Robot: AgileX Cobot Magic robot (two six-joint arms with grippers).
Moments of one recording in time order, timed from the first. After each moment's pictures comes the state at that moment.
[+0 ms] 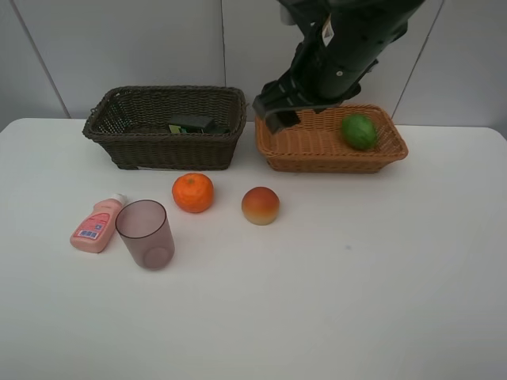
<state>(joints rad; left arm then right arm) -0.06 -0.01 -0.51 -0.07 1.06 0.04 0.66 1.69 -1.35 -0.26 0.78 0.22</state>
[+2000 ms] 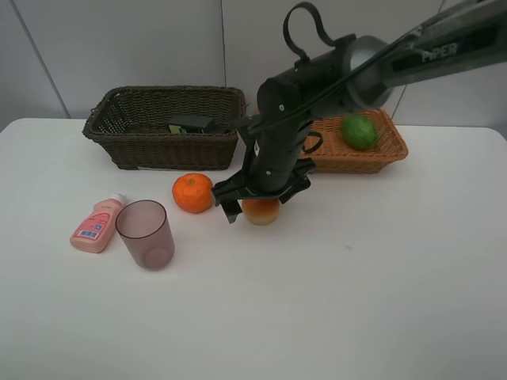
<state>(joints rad) -0.06 -0.01 -0.51 -0.07 1.06 0.04 0.72 2.09 -1.39 -0.14 0.71 0.35</state>
